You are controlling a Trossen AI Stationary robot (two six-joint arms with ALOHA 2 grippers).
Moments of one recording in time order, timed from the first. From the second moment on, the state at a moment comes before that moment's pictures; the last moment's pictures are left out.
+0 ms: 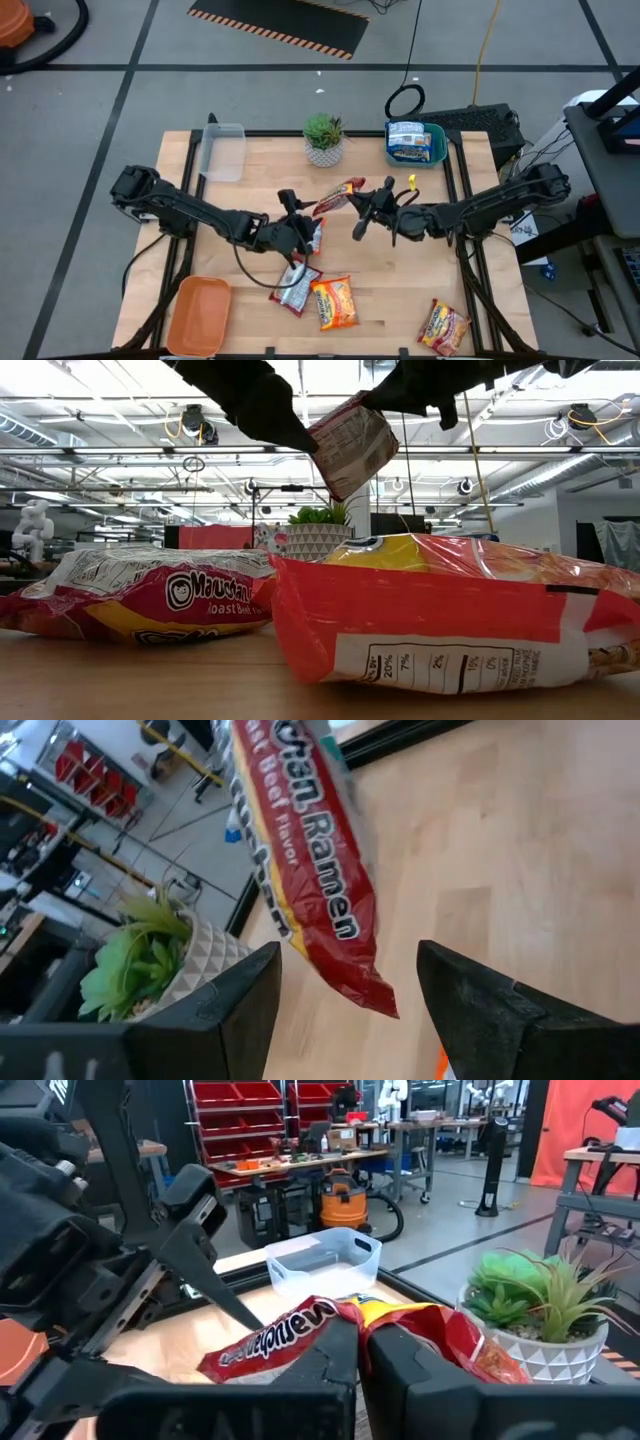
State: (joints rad) left arm -0.29 1.60 1.02 0.00 -0.82 0.18; right arm 0.24 1.34 0.69 0.54 0.78 0.17
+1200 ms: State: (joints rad) left arm -0.20 1.65 1.02 0.10 -0.68 -0.04; right arm 0.24 1.34 0.69 0.54 0.76 0.22
